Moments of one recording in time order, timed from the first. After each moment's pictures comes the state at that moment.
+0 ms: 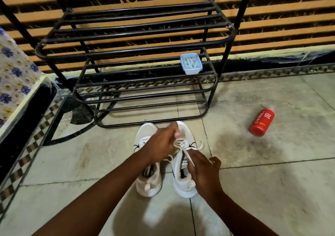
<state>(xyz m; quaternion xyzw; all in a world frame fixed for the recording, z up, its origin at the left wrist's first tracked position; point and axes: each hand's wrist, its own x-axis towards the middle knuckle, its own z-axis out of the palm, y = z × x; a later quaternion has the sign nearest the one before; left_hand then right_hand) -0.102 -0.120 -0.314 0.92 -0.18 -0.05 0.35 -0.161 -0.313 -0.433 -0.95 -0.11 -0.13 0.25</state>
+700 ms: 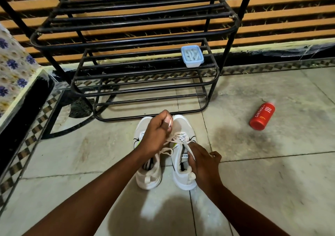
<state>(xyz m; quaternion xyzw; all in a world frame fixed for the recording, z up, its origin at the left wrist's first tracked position) -0.110 -0.122 -0.313 0.78 -0.06 -0.01 0.63 -0.163 -0.313 -0.429 -0.95 -0.09 -0.09 0.27</state>
